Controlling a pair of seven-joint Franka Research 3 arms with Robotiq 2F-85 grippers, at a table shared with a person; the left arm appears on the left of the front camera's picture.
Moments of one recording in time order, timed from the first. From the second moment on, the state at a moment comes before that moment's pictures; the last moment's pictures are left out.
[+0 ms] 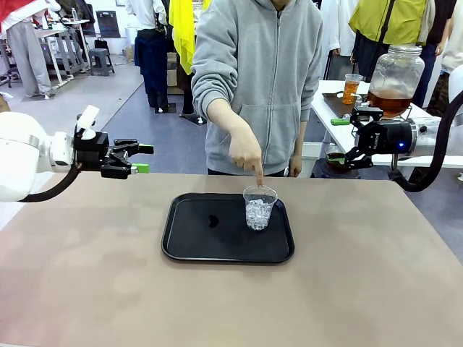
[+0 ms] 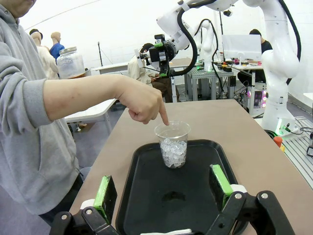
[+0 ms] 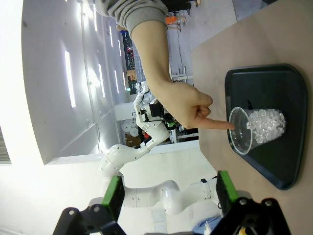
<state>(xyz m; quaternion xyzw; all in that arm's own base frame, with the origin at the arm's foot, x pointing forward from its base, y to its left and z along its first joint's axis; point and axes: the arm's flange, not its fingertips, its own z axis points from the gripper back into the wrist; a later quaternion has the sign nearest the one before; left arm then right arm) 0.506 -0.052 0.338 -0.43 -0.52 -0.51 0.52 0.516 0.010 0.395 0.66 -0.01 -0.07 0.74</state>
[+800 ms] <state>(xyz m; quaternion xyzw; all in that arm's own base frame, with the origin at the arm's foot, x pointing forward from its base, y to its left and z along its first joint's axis) 0.506 -0.052 0.338 -0.43 -0.52 -0.51 0.52 0.518 0.007 0.401 0.65 -0.10 0.02 0.75</state>
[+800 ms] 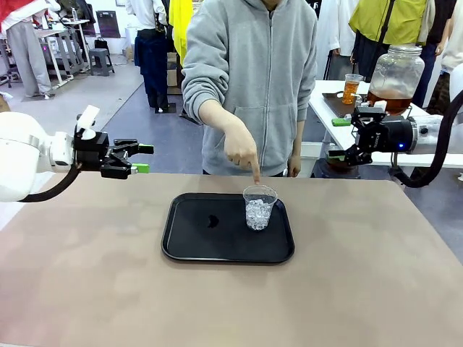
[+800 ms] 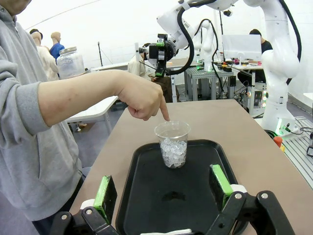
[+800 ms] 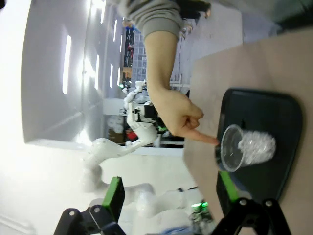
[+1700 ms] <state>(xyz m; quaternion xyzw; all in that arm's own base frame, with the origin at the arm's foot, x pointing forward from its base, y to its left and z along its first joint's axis) 0.506 -0.052 0.338 -0.43 -0.52 -0.51 0.52 0.522 0.019 0.409 0.58 -0.26 0.21 0.74</state>
